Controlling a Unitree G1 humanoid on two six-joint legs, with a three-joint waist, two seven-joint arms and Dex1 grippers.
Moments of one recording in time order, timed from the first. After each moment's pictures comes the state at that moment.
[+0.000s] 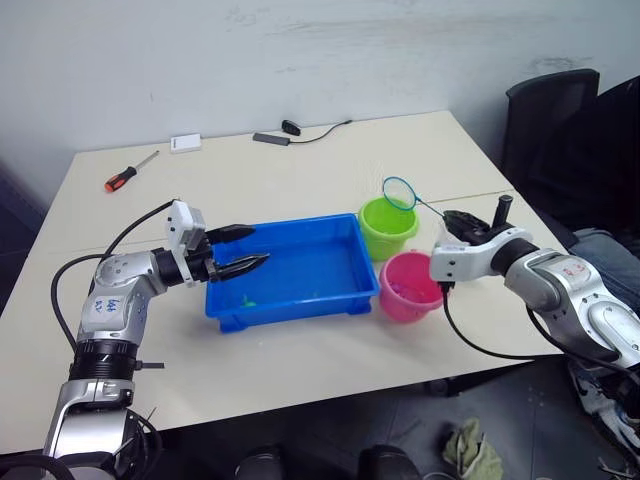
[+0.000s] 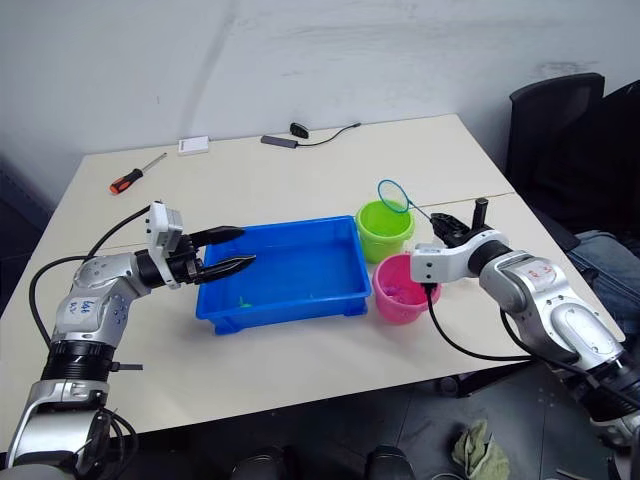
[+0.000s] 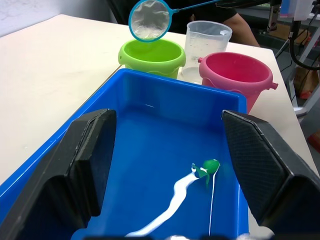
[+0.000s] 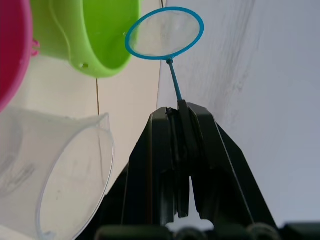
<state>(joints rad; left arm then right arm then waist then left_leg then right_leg) -0.54 0.59 0.11 0.32 -0.43 0.19 -1.09 -0.44 -1.02 0.32 -0.16 -0.63 0.08 0.34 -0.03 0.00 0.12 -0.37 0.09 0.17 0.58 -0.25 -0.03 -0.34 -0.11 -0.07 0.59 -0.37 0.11</state>
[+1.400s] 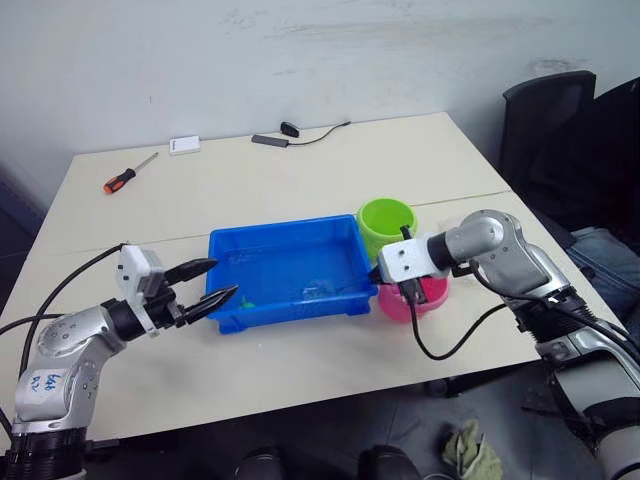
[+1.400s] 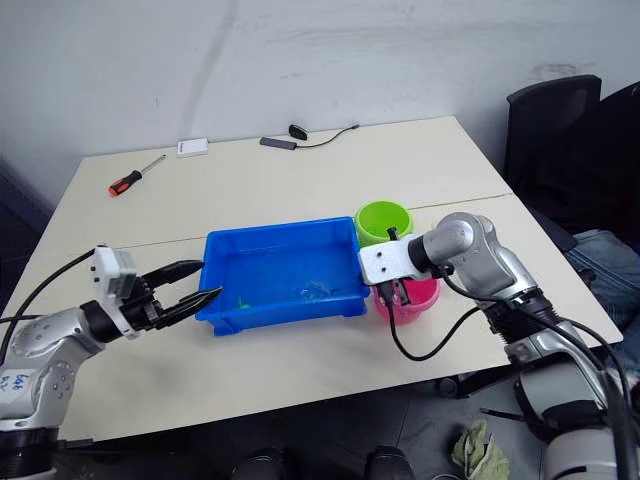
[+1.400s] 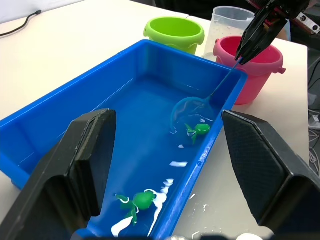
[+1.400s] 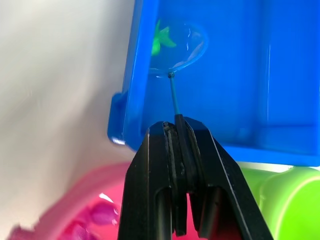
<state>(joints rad) -0.07 0.65 0.32 -0.18 -0.55 0.35 -0.89 -0.84 -0.66 0.42 0.27 -0.12 -0.03 1.31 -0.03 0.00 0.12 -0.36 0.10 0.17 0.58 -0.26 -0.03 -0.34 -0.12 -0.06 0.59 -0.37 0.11</state>
